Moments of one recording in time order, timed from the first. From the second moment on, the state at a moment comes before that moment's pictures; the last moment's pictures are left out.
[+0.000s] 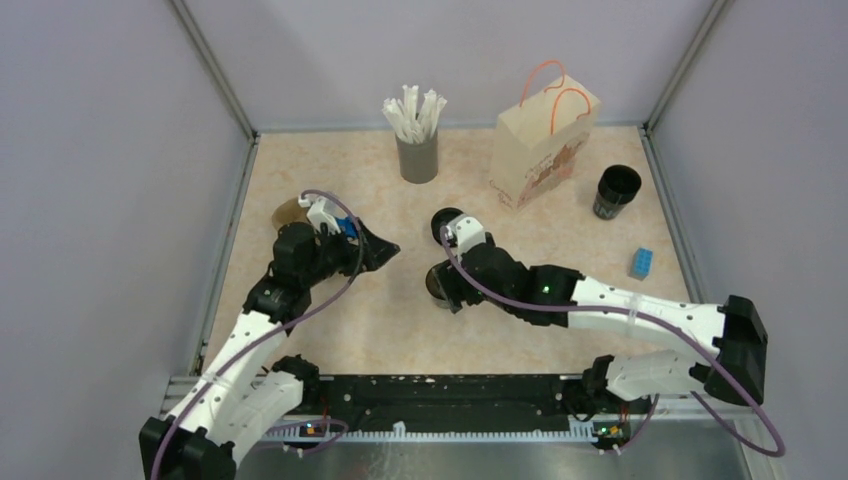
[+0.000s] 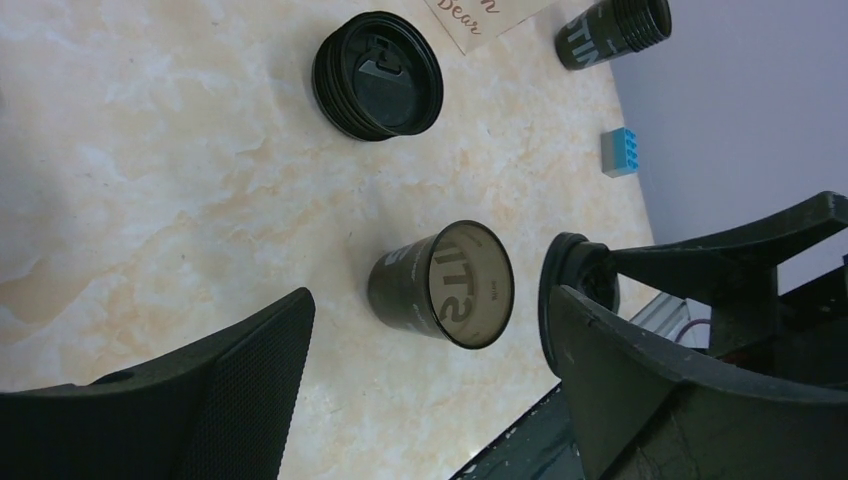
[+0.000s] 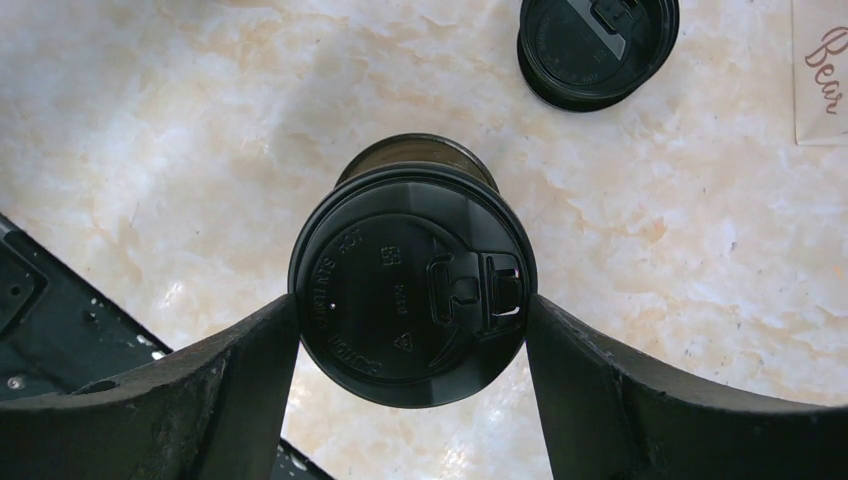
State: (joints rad) left arm -0.34 0.79 0.62 -0.18 0.35 -0.64; right arm 1.15 1.19 0.96 -0.44 0.40 0.33
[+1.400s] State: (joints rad) left arm -0.30 1.14 0.47 0.21 0.75 -0.70; right arm 1.01 1.44 1.03 -0.38 0.21 0.24
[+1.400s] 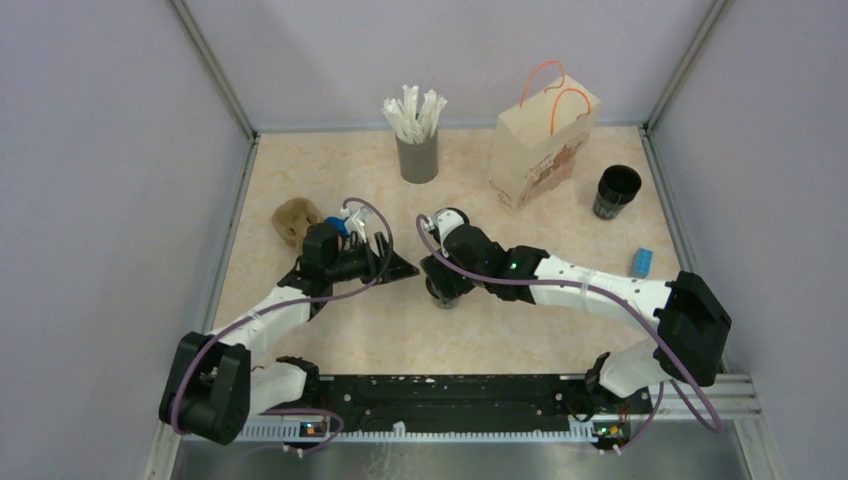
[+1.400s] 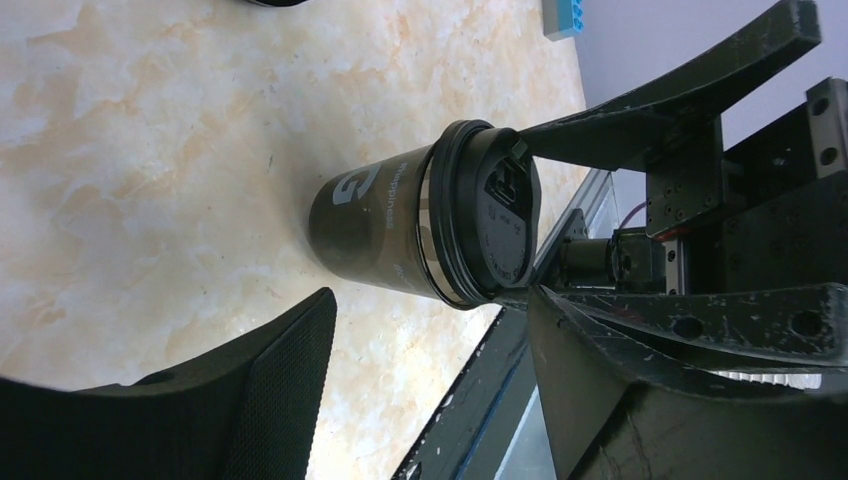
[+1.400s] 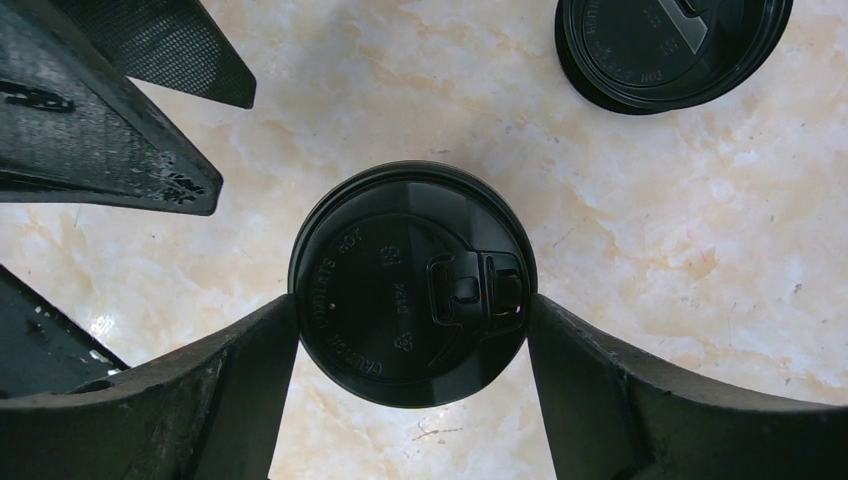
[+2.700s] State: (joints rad) left arm -0.37 1.36 0.50 0.33 0.78 -0.68; right arm 1.00 1.48 0.99 -0.27 0.20 0.24
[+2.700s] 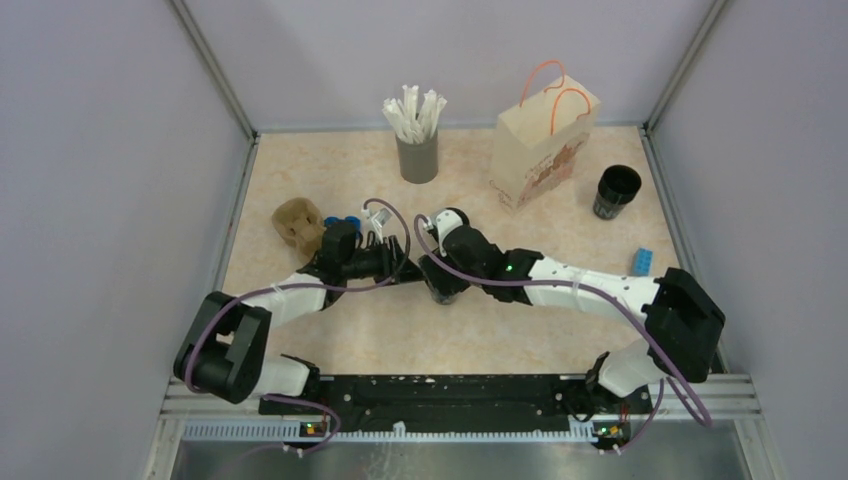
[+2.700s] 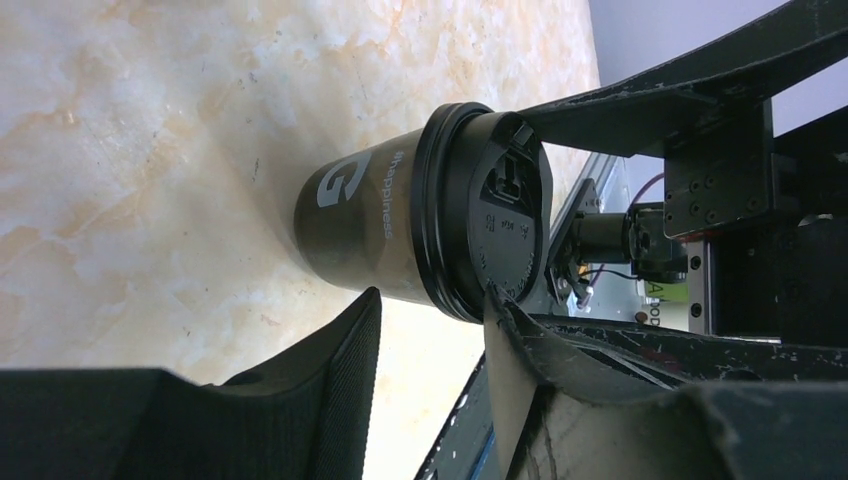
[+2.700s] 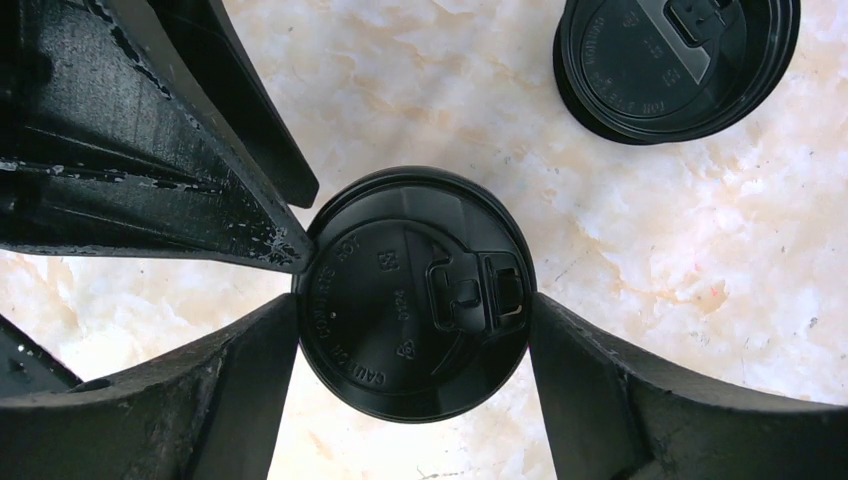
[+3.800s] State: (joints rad) left arm -0.37 1.34 0.55 0.23 0.72 -0.63; right arm 0.98 1.41 0.96 -0.32 0.15 0.26
